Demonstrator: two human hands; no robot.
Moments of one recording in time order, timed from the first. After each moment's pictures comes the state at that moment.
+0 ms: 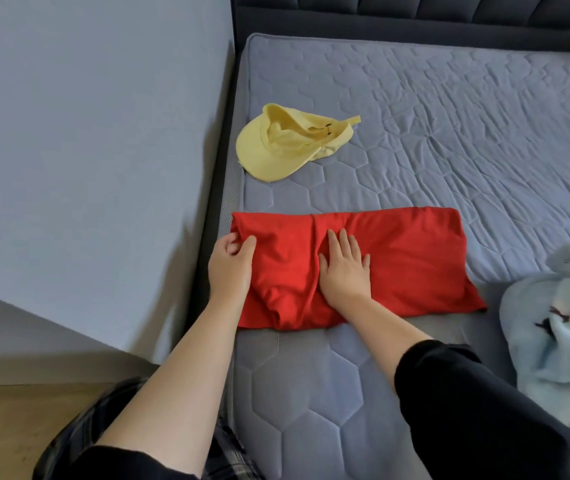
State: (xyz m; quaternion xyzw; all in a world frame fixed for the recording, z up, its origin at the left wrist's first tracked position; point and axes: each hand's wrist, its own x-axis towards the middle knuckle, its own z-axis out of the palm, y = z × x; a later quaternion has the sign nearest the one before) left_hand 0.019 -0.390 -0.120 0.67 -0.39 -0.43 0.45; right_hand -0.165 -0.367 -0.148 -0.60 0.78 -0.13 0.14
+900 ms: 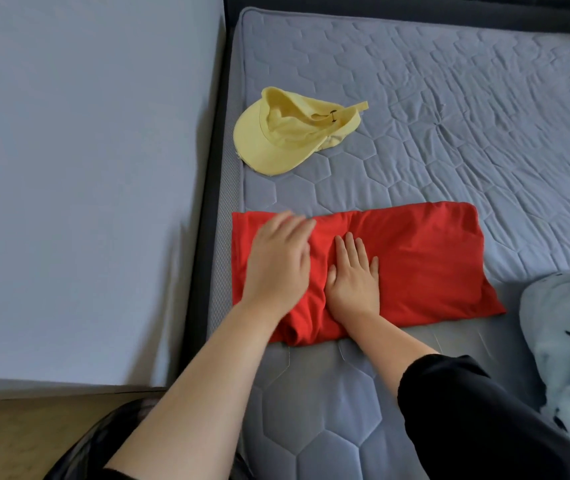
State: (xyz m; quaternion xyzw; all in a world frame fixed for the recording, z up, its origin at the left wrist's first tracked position) left_hand -0.013 -0.399 -0.113 0.44 -0.83 -0.09 0.33; right_hand -0.160 -0.363 -0.176 -0.59 0.79 -0.12 0.08
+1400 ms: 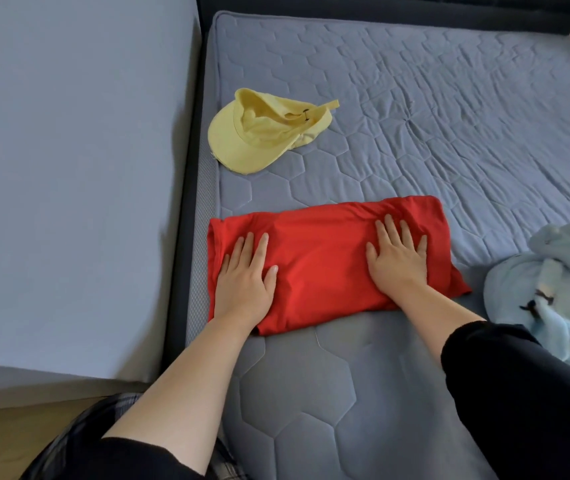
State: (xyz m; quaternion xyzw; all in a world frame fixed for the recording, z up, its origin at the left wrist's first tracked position) left_hand 0.000 -0.377 -0.169 0.57 -0.80 -0.14 0.14; right_hand -0.276 -0.355 -0.159 -0.55 0.83 0.02 0.03
